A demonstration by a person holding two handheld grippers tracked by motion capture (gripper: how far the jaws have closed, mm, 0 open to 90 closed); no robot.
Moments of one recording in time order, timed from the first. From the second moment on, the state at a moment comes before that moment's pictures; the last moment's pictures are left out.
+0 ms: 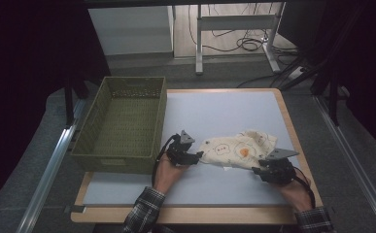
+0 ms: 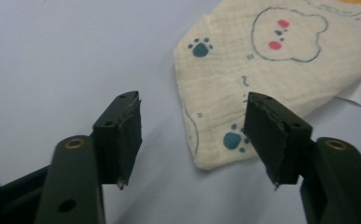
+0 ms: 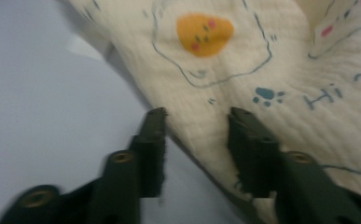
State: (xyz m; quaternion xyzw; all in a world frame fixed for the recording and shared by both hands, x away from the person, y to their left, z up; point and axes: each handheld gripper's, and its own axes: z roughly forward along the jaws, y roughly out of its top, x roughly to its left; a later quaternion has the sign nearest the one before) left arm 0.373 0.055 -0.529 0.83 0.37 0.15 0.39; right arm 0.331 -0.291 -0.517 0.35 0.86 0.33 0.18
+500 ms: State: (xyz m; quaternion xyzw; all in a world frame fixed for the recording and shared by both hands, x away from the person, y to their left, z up) left arm 0.383 0.052 -0.543 0.83 0.40 0.17 0.36; right arm 0.375 -0.279 -0.446 0.35 0.84 0.34 0.22
